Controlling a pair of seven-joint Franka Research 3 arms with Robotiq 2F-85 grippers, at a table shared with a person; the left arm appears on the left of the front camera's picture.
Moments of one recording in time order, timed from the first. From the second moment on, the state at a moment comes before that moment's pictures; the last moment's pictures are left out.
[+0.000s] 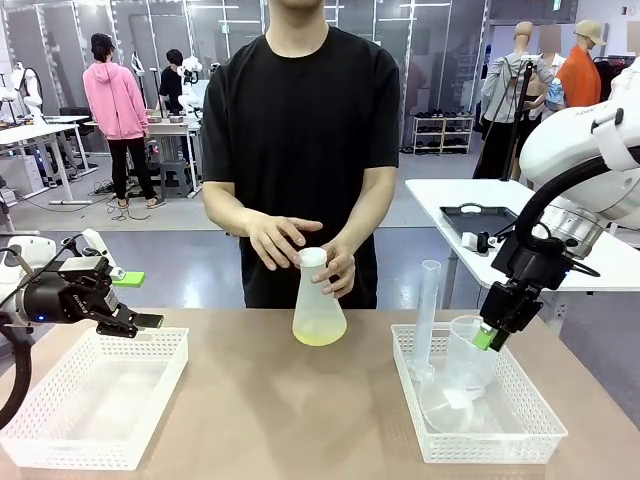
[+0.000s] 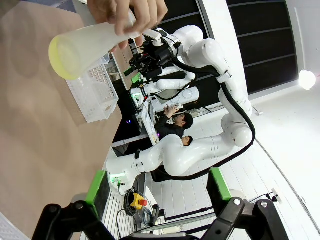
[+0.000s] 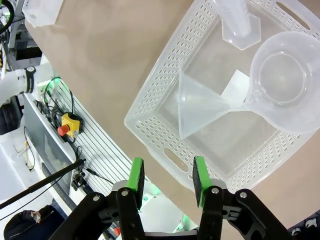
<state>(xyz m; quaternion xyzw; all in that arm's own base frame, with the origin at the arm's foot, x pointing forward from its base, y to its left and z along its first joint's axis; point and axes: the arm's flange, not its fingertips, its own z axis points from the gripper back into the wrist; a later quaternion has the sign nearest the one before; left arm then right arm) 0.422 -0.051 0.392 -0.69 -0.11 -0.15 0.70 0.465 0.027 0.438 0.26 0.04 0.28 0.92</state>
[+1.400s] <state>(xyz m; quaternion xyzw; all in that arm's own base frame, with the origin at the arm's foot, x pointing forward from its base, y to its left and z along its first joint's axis) 0.422 -0.051 0.392 -0.69 -0.11 -0.15 0.70 0.403 -0.016 0.433 0.63 -0.02 0.07 0.77</state>
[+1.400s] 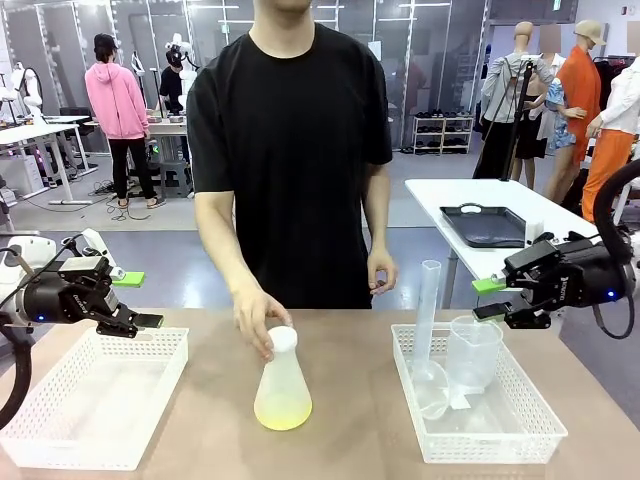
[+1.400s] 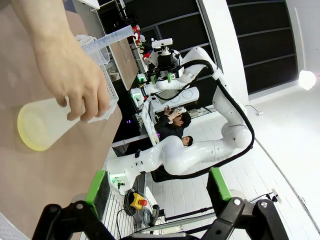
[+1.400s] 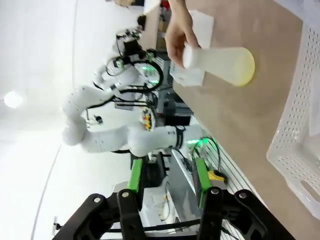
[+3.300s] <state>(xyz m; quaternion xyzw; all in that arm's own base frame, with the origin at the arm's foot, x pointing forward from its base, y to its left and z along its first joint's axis) 0.422 -0.051 0.392 -0.69 -0.11 -0.15 0.70 0.404 -0.005 0.407 0.65 -0.04 -0.02 0.76</state>
